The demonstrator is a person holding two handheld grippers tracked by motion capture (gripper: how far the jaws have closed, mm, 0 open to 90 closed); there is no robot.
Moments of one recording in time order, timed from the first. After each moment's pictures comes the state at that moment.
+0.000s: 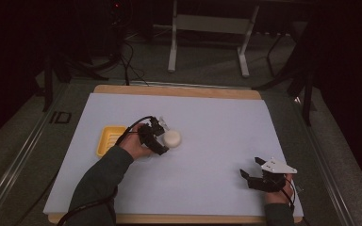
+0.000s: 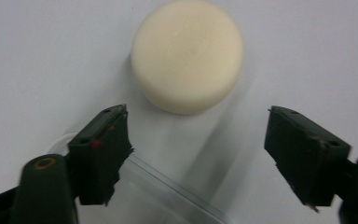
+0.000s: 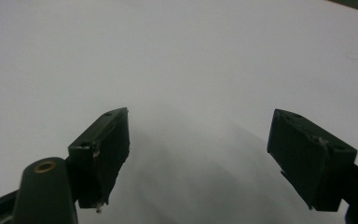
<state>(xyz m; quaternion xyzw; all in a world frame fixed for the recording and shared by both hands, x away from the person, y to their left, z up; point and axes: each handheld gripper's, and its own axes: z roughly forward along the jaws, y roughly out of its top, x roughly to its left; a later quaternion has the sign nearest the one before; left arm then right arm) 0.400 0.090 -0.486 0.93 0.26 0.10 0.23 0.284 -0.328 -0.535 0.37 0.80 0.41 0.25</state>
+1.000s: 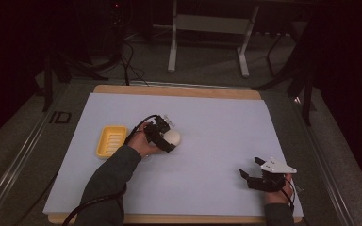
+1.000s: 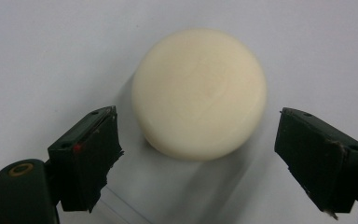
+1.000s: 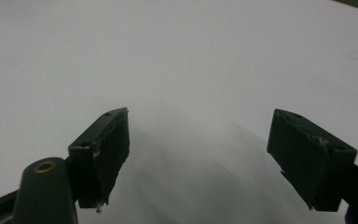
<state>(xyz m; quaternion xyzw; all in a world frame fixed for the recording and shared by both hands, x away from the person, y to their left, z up) 0.418 0.074 -0.503 0.91 0.31 0.09 0.25 0.284 -0.328 -0.535 0.36 0.80 0.40 0.25</state>
